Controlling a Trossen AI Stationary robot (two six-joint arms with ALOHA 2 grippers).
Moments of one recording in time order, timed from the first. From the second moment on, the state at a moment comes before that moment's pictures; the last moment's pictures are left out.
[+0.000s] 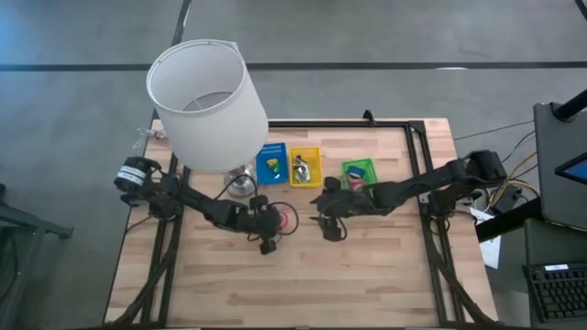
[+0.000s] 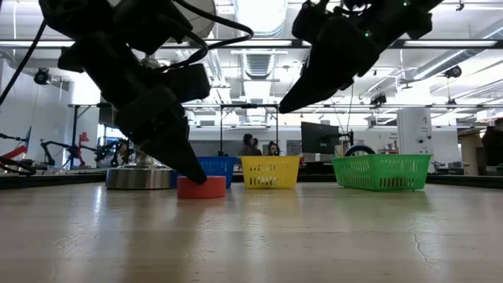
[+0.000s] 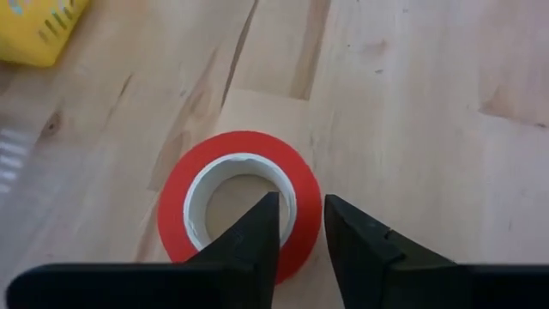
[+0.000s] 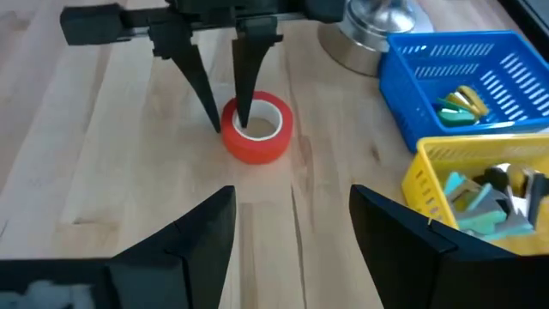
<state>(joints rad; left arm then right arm) -0.26 1.65 0.76 0.03 -0.29 -0.39 0.15 1.54 0.86 0.00 0.22 0.10</state>
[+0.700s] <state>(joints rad) -0.21 1.68 0.76 0.20 -0.09 -0.28 0.16 1.72 0.94 0.07 -0.05 -0.10</state>
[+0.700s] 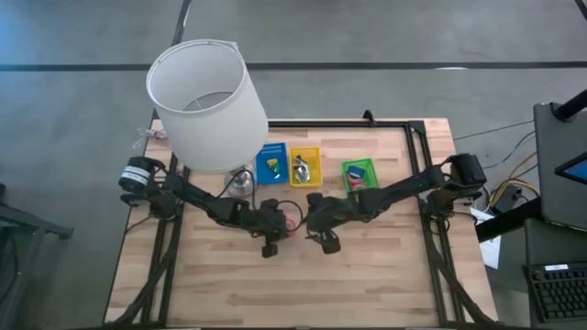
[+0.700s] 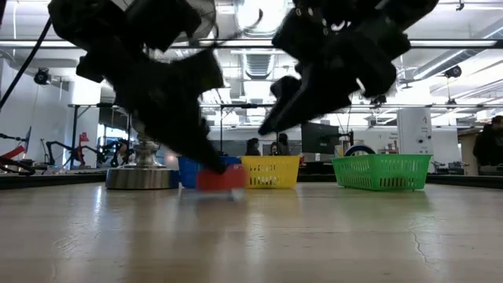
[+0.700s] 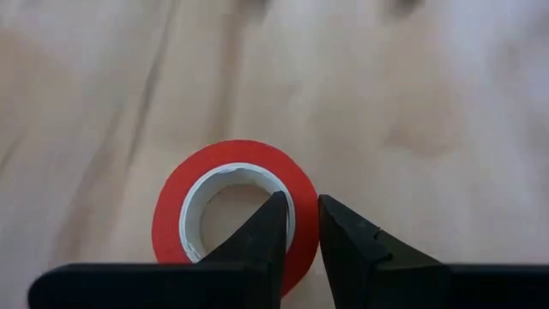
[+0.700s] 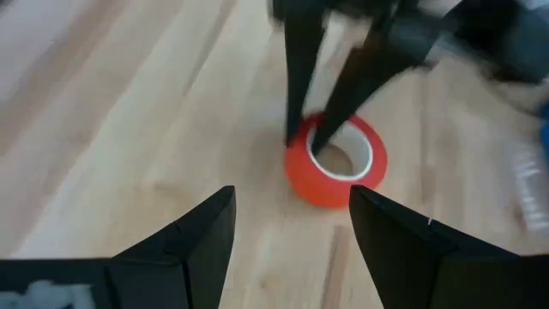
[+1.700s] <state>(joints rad) -0.21 1.68 0.76 0.36 0.16 -0.22 0.22 1.89 1.09 0.00 -0.05 -0.48</state>
